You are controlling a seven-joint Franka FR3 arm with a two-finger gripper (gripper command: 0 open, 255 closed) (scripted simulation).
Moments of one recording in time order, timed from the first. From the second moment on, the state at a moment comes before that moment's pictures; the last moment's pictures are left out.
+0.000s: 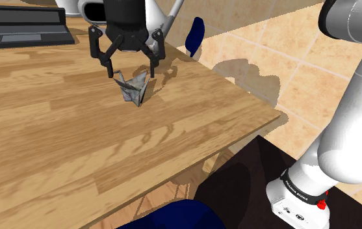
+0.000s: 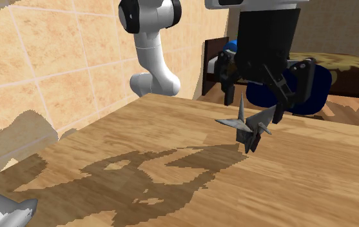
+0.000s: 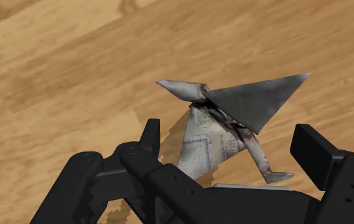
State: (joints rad) arm 0.08 0.23 0.76 -1.41 -0.08 1.53 1.34
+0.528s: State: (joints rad) arm 0.07 0.23 0.75 -1.48 -0.07 1.60 1.34
